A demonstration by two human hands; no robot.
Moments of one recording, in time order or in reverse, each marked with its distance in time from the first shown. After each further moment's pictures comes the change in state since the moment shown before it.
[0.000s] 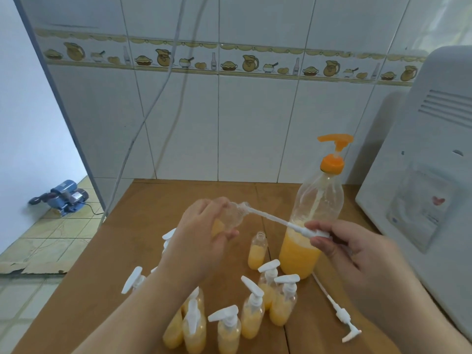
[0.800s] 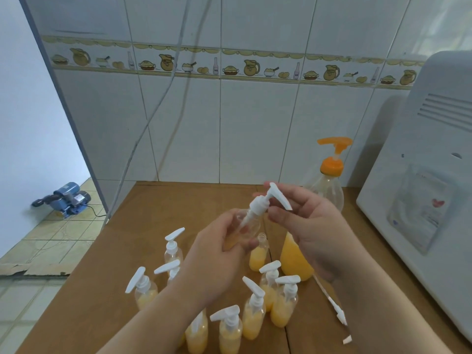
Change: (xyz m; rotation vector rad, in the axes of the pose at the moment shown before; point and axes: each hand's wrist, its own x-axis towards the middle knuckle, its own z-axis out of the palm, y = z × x) left_hand -0.016 0.039 -0.005 -0.475 -0.132 -0.206; right_hand 0.047 -0.028 0.030 0.809 -0.174 0.326
